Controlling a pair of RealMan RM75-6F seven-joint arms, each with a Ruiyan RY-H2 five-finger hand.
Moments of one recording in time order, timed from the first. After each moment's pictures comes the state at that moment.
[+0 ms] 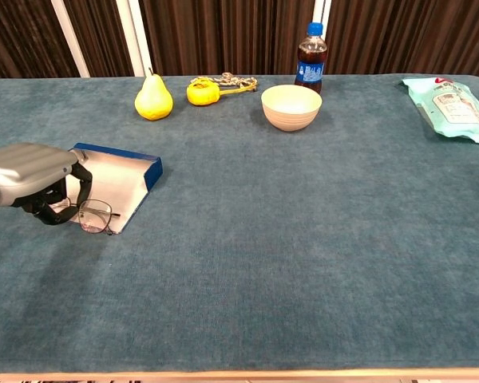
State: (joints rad) left arm -0.60 -1.58 -0.07 -1.45 1.01 1.04 0.63; right arm 0.04 -1.10 0.09 -1.63 -1.43 1.49 -0.02
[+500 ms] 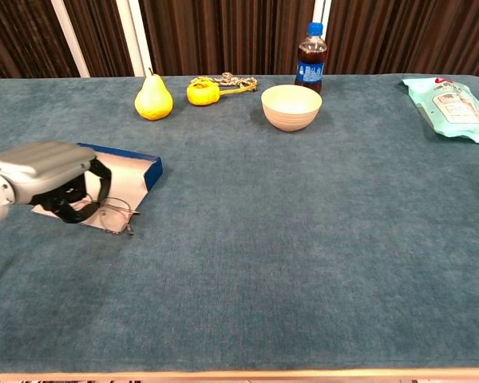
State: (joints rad) left arm -0.61 -1.60 -0.09 -1.52 1.03 1.05 0.62; right arm 0.04 -1.10 0.09 -1.63 -1.43 1.49 -0.02
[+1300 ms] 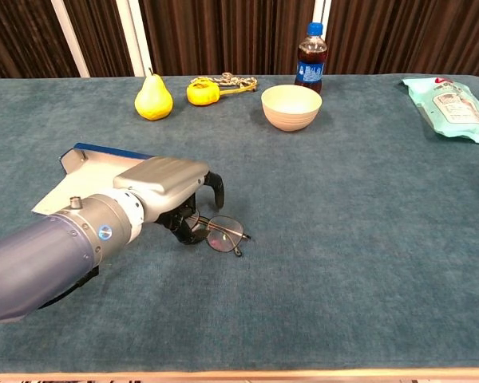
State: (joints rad) left arm -0.75 -1.90 -0.18 -1.48 0.92 1.08 0.79; right arm 0.04 -1.09 0.09 -1.63 -1.43 1.49 -0.01
